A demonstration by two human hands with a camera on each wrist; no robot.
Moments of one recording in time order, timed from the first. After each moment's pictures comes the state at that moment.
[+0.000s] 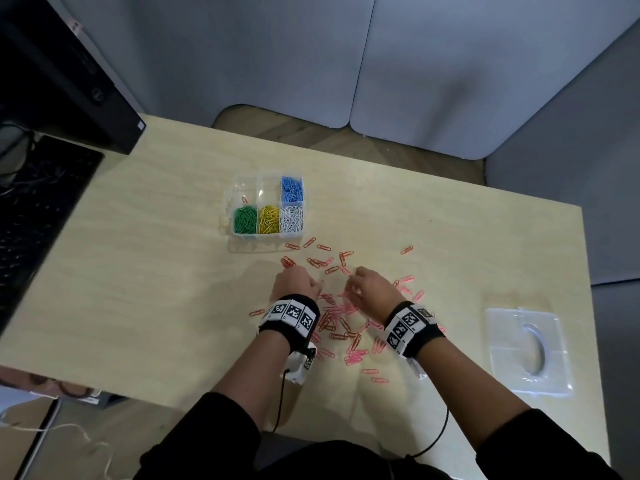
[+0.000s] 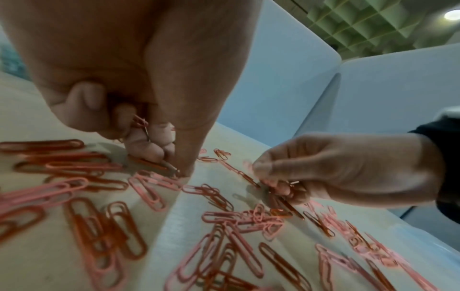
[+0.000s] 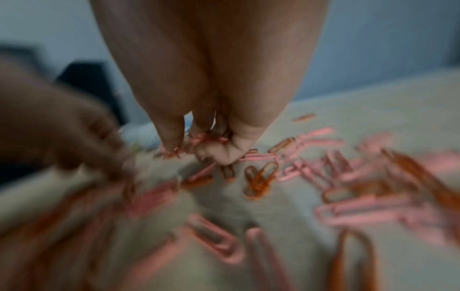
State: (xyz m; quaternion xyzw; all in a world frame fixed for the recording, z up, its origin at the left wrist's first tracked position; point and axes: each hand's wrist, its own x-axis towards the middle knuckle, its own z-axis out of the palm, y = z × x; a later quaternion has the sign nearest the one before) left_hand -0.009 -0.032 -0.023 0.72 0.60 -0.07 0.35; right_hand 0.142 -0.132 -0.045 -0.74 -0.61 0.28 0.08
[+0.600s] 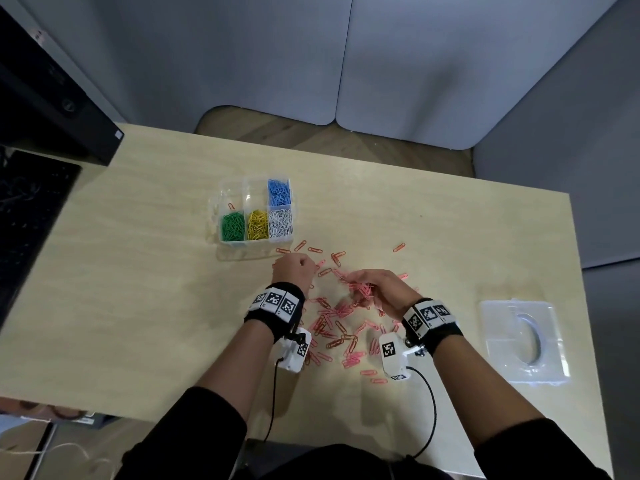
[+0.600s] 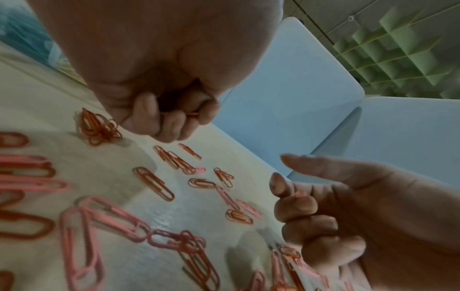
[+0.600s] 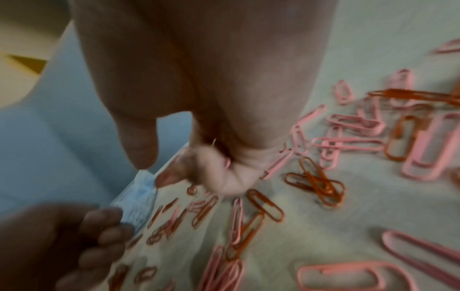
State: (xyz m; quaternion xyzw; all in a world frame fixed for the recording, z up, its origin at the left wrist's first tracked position) left_hand 0.011 -0.002 -0.016 0.70 0.56 0.00 0.45; right_hand 0.165 -0.136 -0.027 -0.59 -0.07 0.66 0.47
